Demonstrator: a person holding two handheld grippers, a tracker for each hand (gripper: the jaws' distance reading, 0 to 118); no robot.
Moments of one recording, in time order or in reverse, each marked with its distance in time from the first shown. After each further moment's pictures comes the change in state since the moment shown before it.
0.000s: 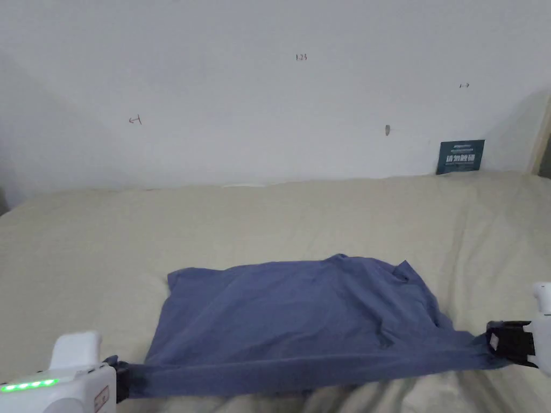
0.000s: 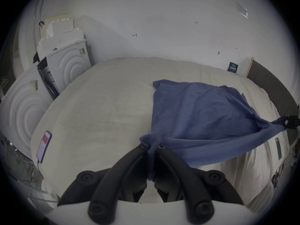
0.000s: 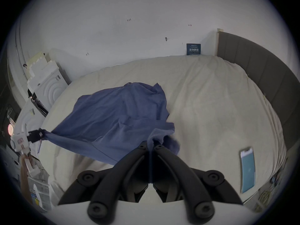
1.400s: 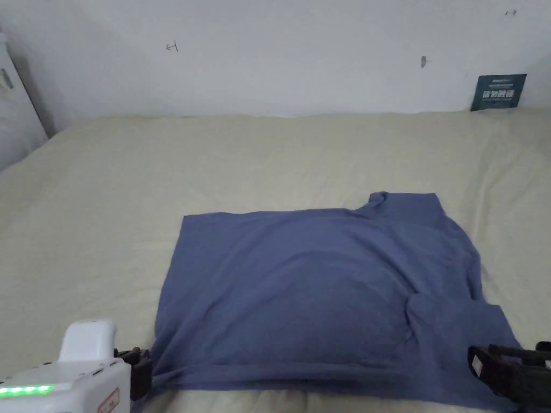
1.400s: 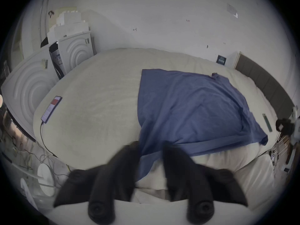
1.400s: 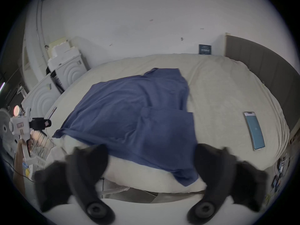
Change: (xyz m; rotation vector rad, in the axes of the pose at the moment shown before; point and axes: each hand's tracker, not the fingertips) left arm -0.010 -0.141 0.116 -0.040 -0.042 -0.021; right arm -0.030 -0.164 0.081 0.005 0.117 0.165
